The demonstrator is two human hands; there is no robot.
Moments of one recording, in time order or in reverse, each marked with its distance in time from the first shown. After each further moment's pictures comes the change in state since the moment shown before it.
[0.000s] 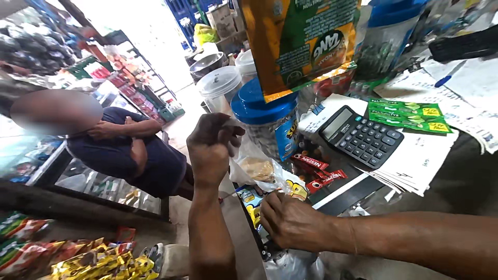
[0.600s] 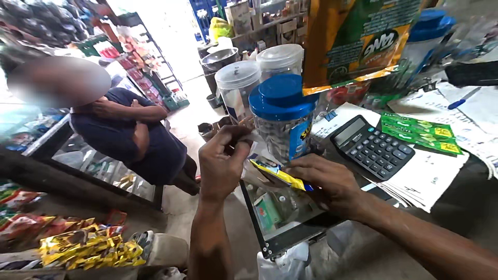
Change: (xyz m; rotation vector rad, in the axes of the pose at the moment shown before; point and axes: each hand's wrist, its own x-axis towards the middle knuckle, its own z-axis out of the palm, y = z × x) left_hand -0.035 0.009 -0.012 0.225 0.035 0.059; right_hand -0.026 0.066 -0.014 0.526 0.482 0.219
